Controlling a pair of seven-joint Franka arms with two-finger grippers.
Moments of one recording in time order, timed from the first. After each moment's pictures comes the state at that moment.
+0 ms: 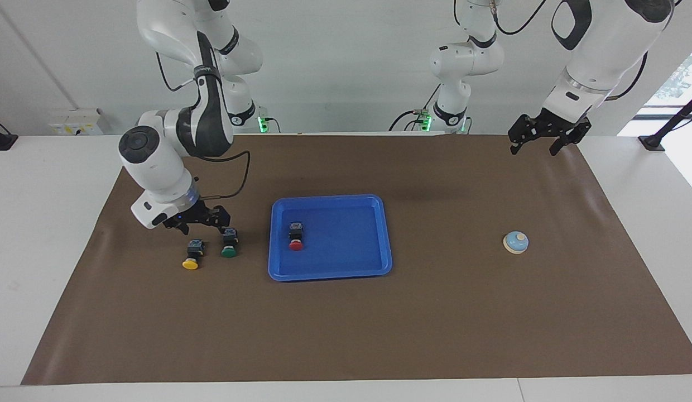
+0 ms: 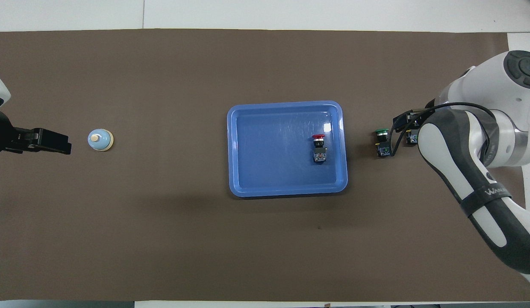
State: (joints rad) left arm 0.05 -0.08 -0.12 -1.71 -0.03 1.59 0.03; right arm 0.00 0.24 0.00 -1.88 0.01 2.07 0.00
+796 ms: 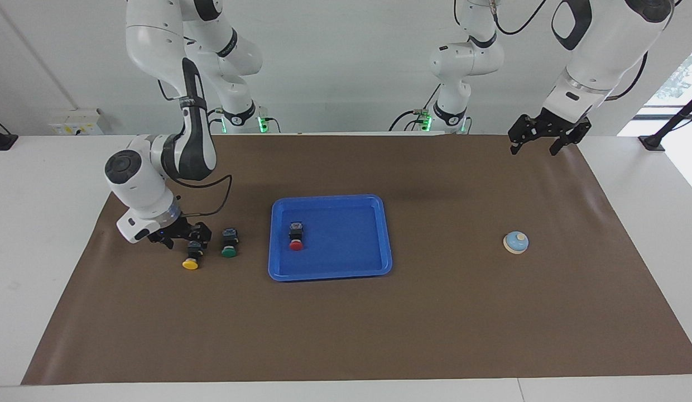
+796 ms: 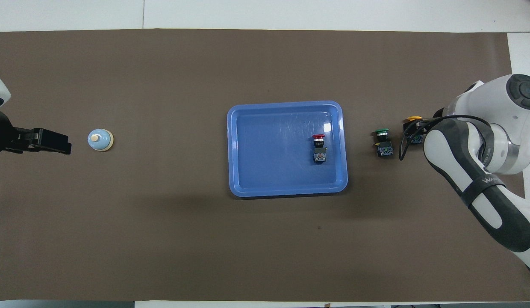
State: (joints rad) left arm 0.05 -0.08 -0.12 -1.71 -0.03 1.59 0.03; right arm -0.08 0.32 0.00 -1.97 0.01 2.27 -0.06
